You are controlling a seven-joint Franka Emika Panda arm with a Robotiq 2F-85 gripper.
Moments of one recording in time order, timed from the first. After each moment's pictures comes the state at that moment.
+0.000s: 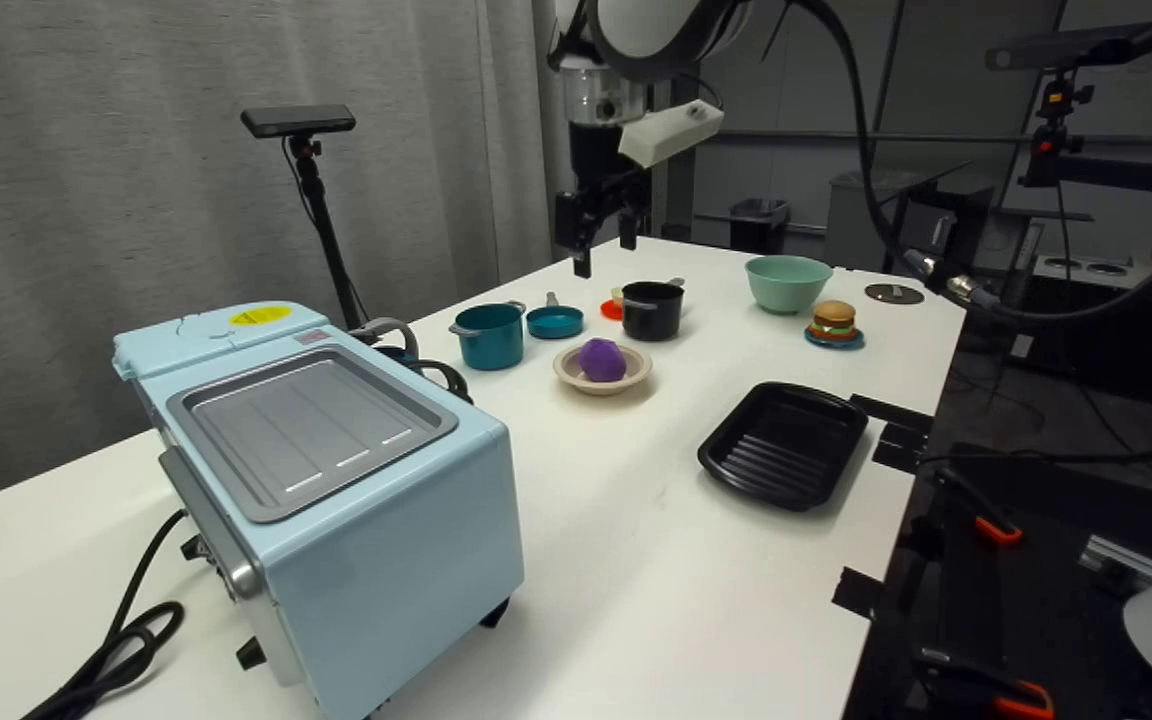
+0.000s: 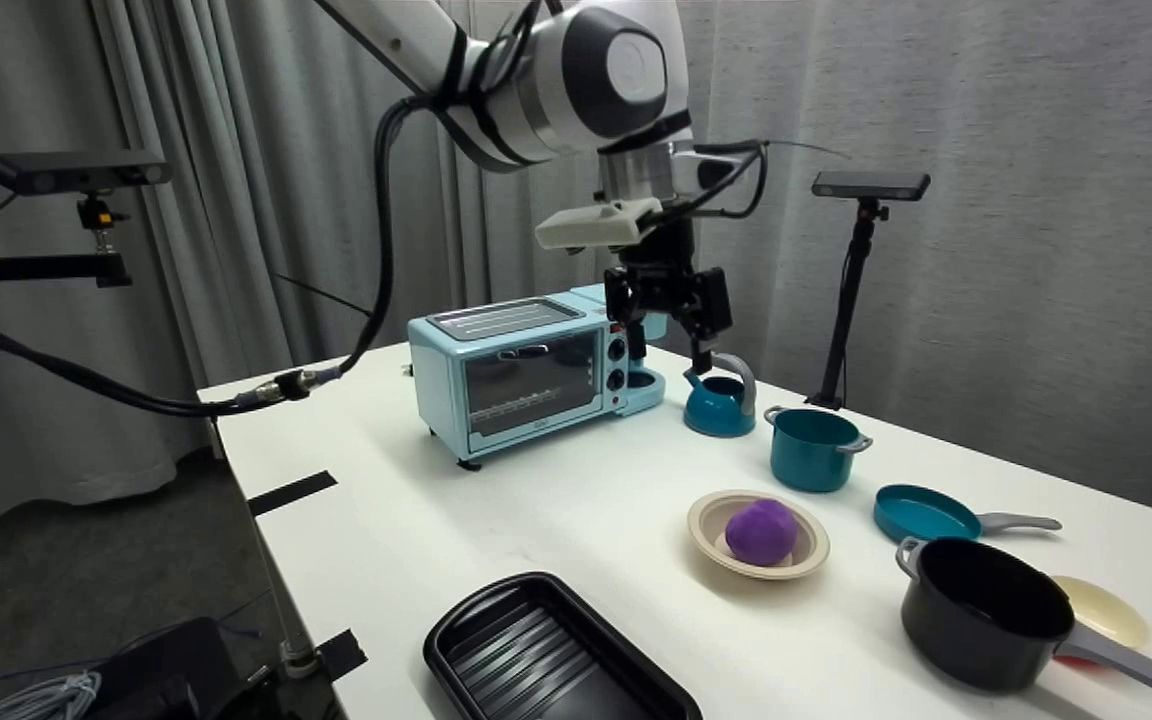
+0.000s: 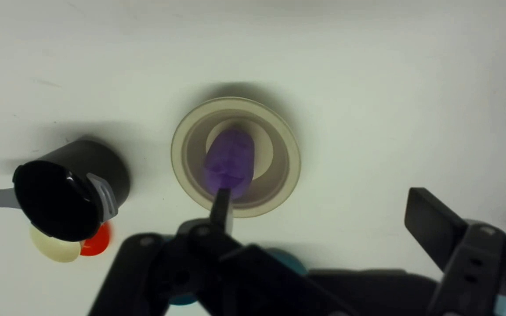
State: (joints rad) arm -0.02 0.17 0.00 -1.94 -0.18 2.20 0.20
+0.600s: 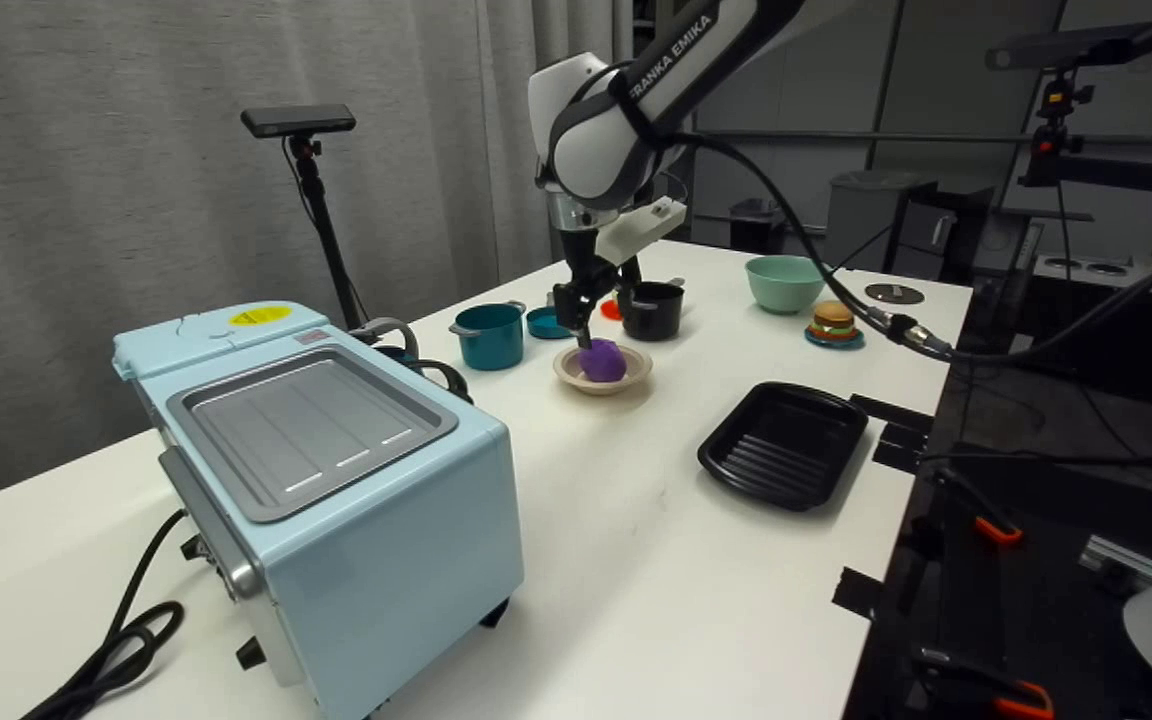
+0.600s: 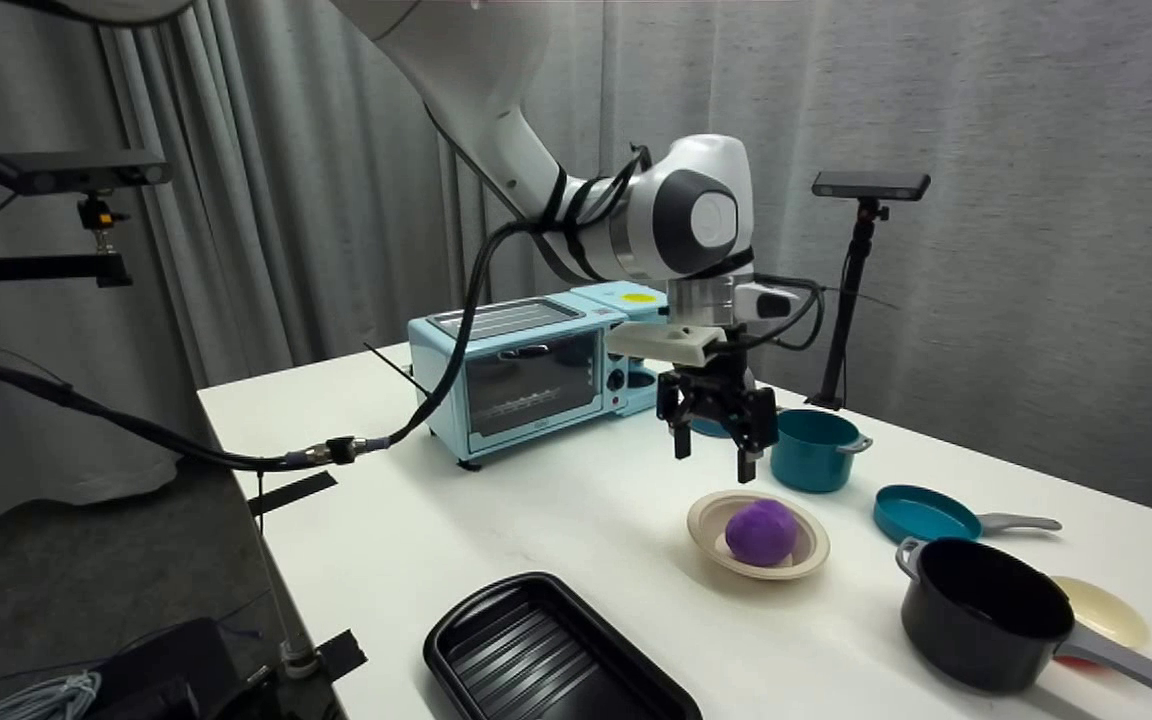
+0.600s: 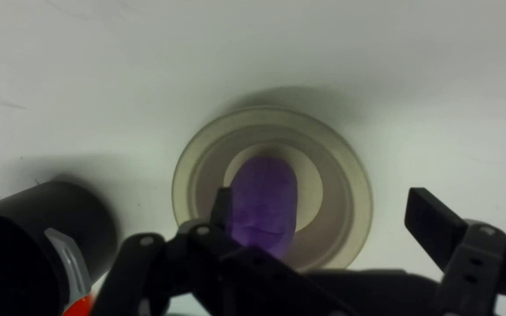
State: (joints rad) arm -0.02 0.50 -0.07 -1.74 -0.18 2.20 0.20
